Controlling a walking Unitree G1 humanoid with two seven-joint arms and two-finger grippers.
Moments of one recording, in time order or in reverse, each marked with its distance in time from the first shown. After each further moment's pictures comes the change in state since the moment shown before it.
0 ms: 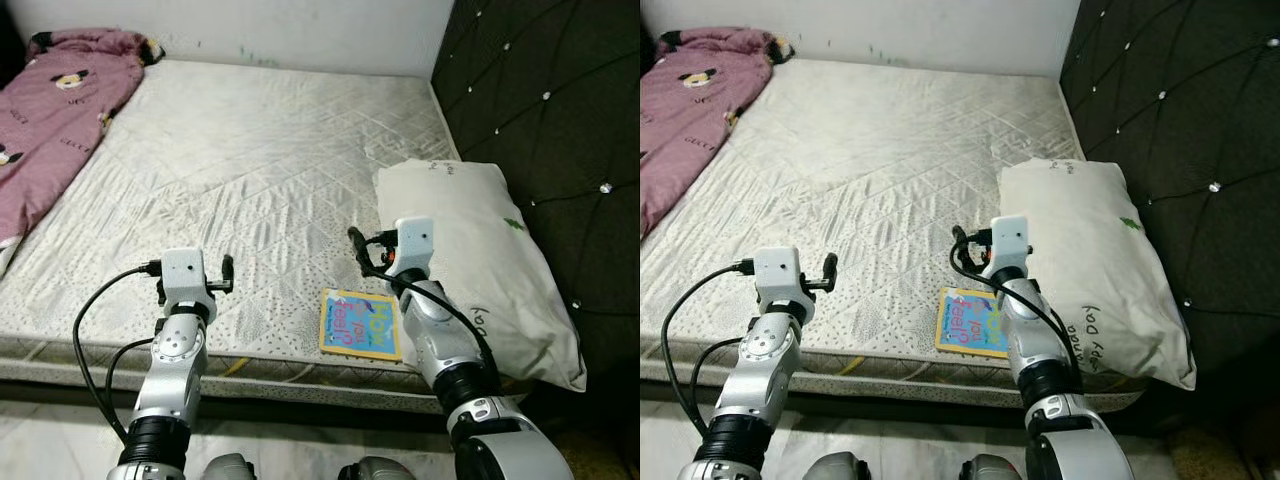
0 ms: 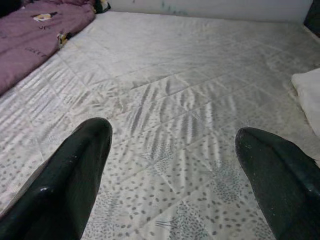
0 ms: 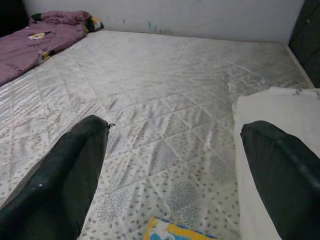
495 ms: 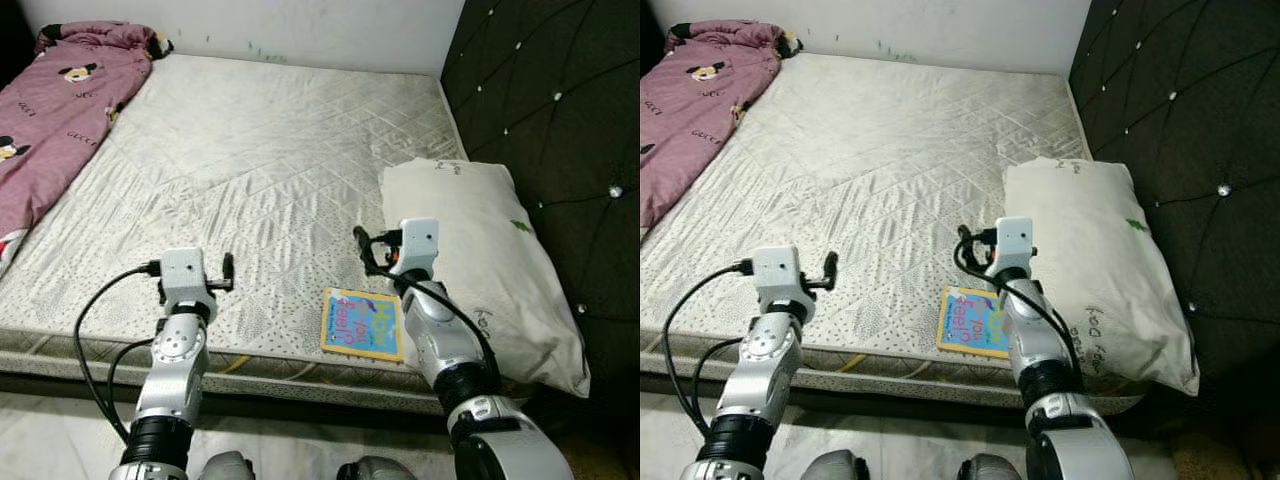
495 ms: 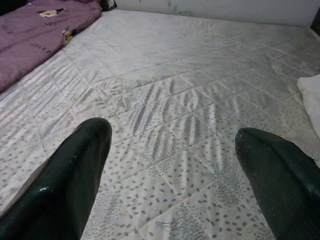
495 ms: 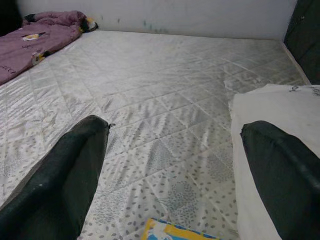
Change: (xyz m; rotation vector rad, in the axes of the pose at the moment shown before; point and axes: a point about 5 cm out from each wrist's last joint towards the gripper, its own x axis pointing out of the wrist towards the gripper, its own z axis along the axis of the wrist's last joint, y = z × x) left arm 0.000 0.001 0.000 -0.024 -0.010 0.013; right arm 0.001 -0.001 0.002 0.004 -0.009 -0.019
